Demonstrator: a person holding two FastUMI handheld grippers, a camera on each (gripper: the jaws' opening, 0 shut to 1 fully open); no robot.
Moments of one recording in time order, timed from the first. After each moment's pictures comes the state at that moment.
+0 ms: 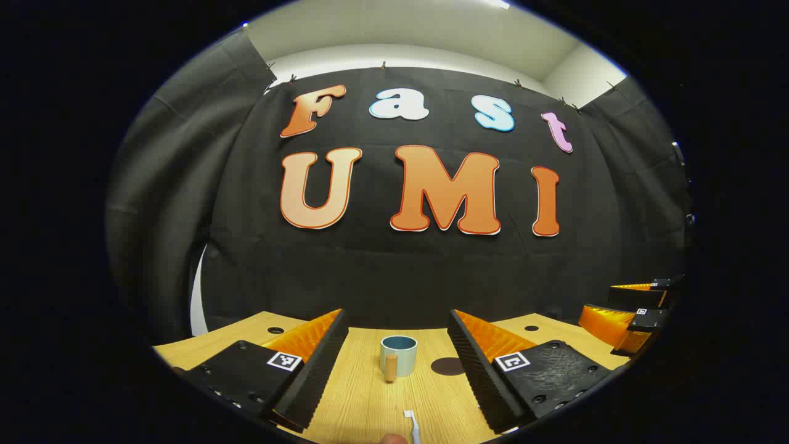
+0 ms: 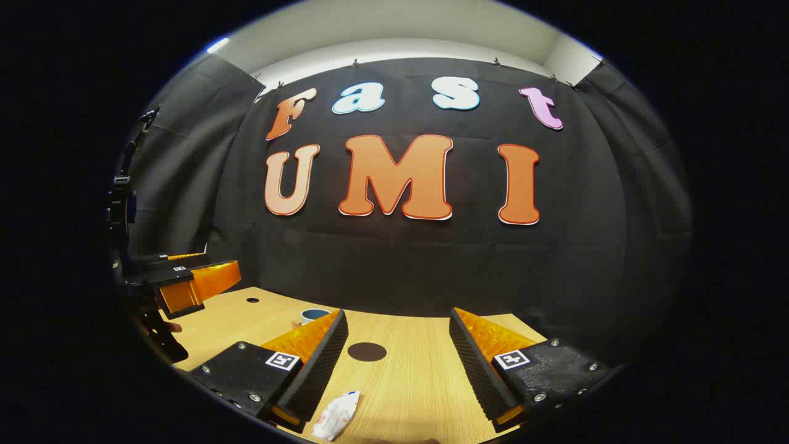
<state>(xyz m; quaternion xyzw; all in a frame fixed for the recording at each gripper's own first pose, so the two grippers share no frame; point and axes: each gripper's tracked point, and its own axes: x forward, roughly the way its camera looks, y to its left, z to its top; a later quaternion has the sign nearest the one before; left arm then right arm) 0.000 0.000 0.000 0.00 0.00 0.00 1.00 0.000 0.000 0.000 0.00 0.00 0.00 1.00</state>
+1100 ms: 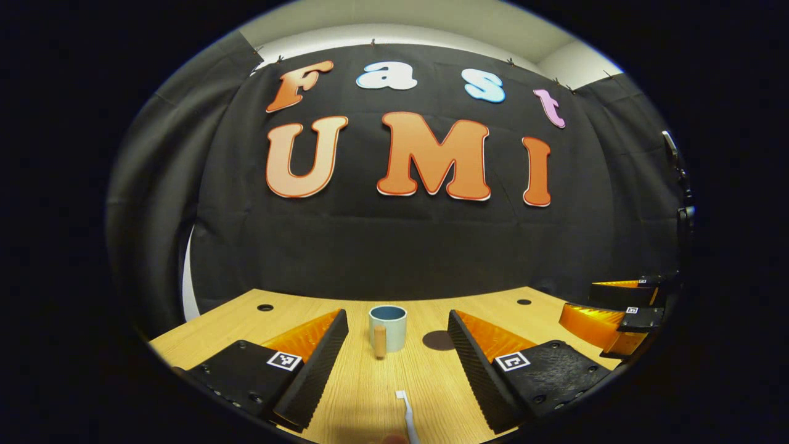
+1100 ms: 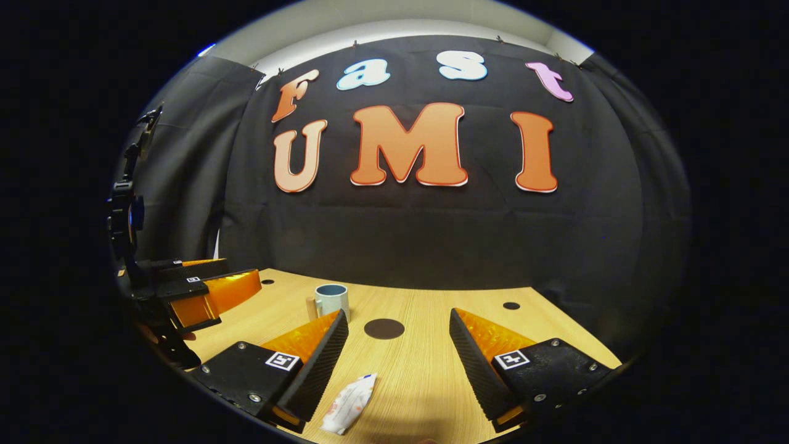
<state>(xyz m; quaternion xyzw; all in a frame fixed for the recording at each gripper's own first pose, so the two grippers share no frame) -0.001 -0.016 -0.065 0.01 0.09 -0.02 1.00 0.005 0.018 -0.056 0.02 0.09 0.04 1.00</state>
